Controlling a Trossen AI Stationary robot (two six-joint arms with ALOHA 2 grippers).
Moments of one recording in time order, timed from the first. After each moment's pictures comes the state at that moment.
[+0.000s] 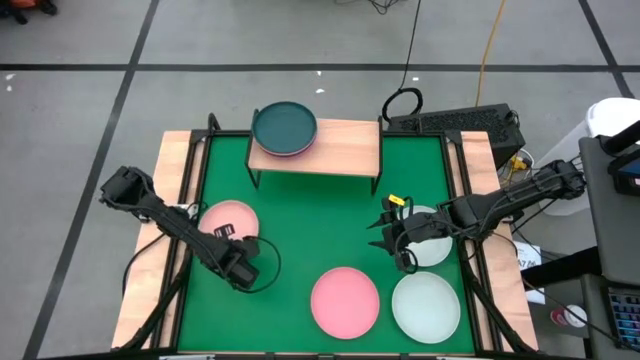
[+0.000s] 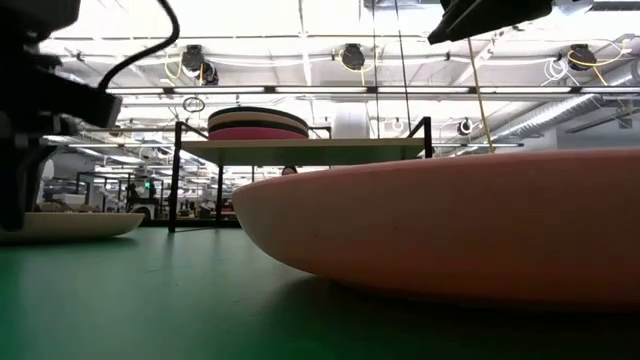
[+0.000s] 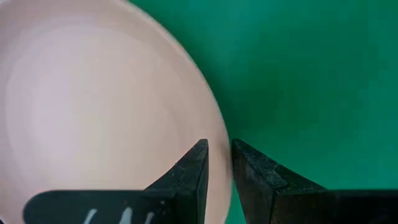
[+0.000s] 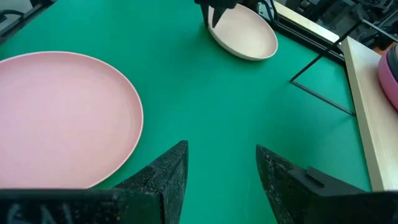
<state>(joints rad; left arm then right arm) -0.57 1.54 0.83 -0.94 -0.18 -0.95 0.32 1.12 0.84 -0.36 0.27 -0.20</state>
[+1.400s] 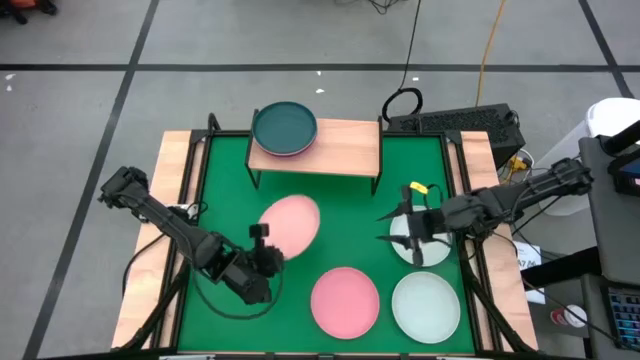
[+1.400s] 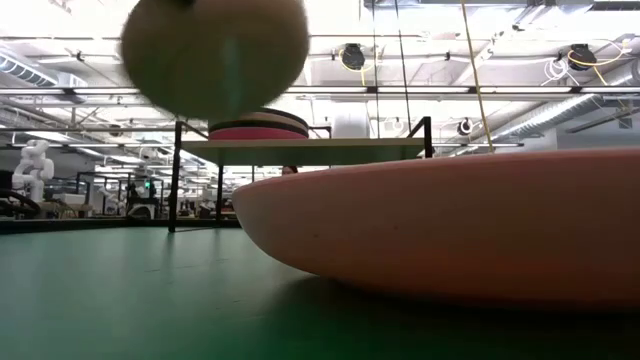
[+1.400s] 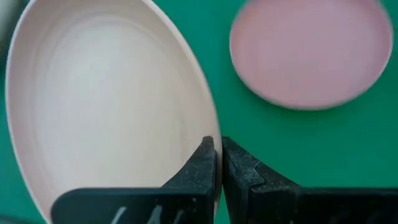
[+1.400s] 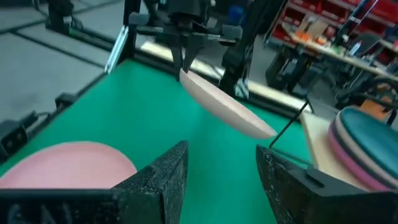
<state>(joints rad) -0.59 1.54 1.34 -0.90 -0.50 -0.48 0.35 0.94 0.84 -0.22 0.26 -0.21</state>
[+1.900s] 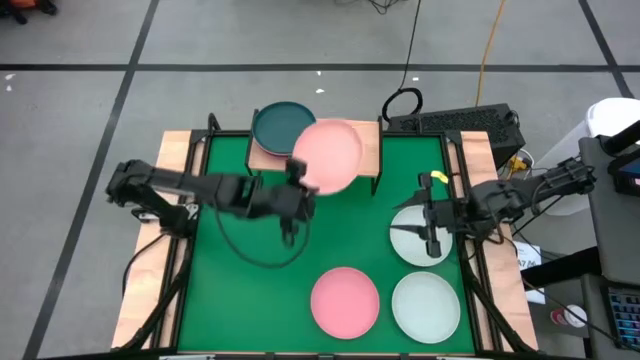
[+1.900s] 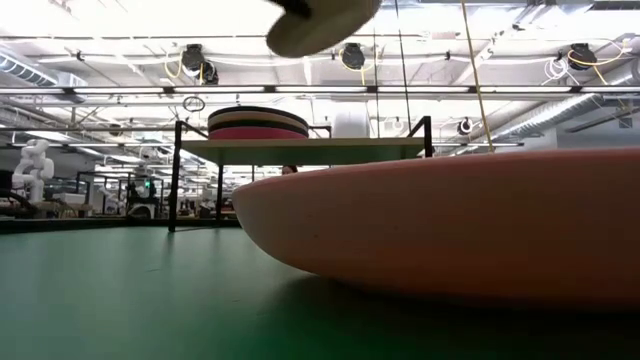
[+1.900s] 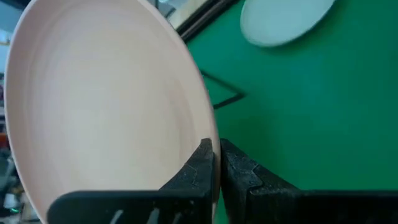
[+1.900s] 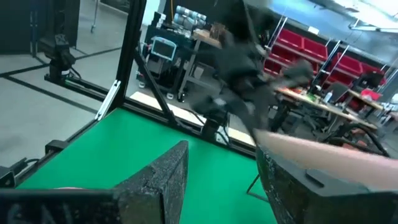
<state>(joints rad) -0.19 1.54 1.51 -0.67 -0.57 0.54 0.35 0.80 0.84 -0.14 0.26 -0.29</state>
